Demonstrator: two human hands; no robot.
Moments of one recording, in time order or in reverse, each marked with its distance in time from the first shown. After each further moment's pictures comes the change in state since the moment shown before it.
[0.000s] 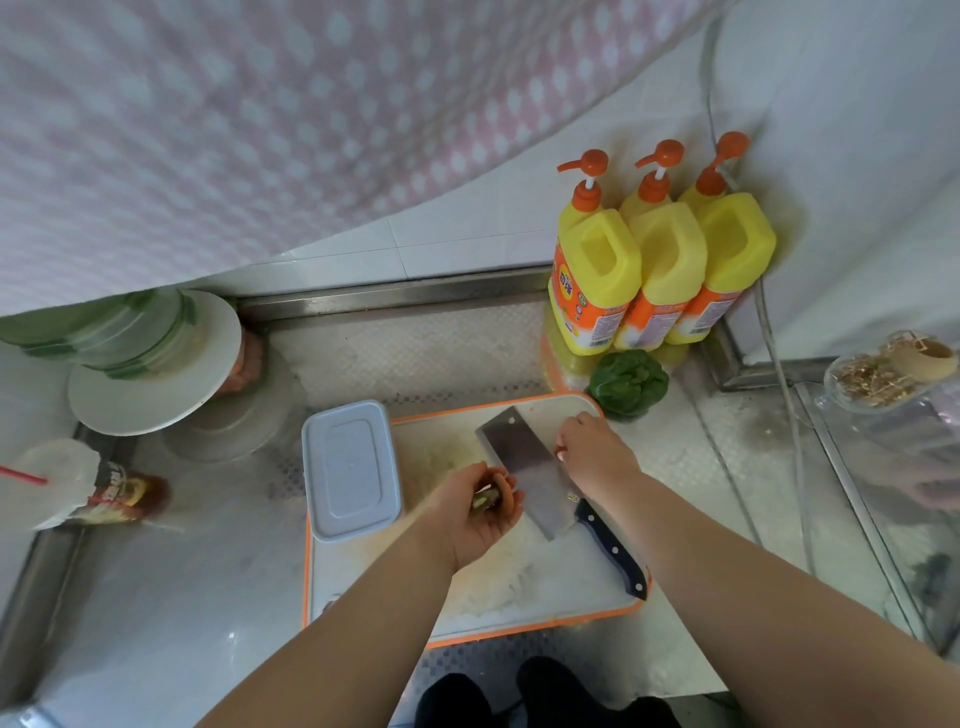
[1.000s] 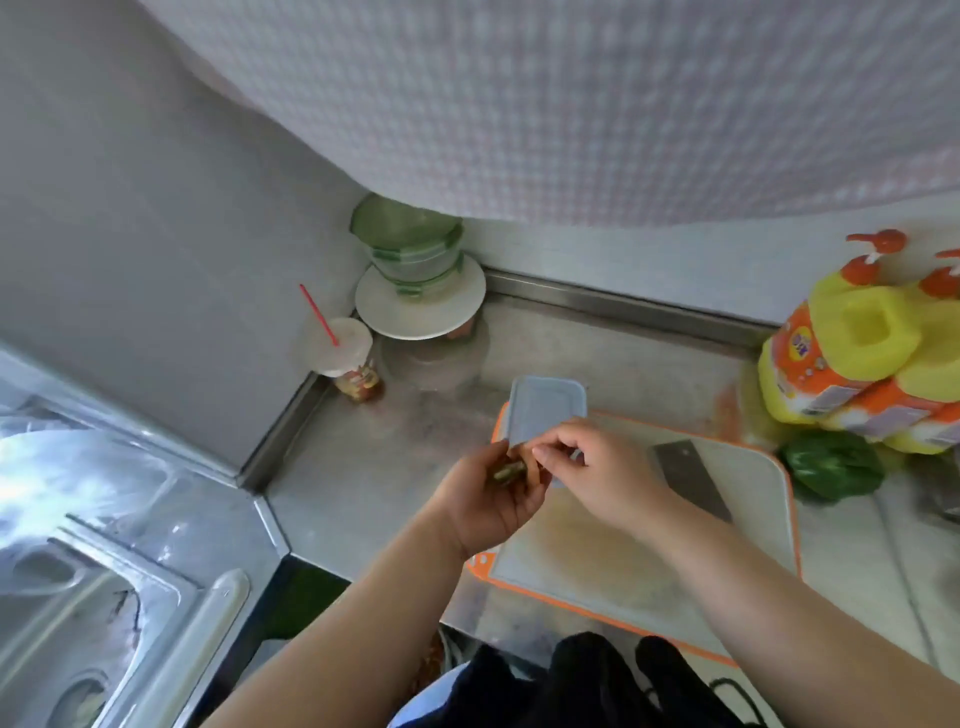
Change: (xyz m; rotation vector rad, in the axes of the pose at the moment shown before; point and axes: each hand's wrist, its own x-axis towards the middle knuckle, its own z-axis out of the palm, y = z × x) left_hand -0.129 0.039 -0.136 -0.384 -0.274 0.224; right_hand -0.097 -0.225 -0.047 0.519 -0.092 -0.619
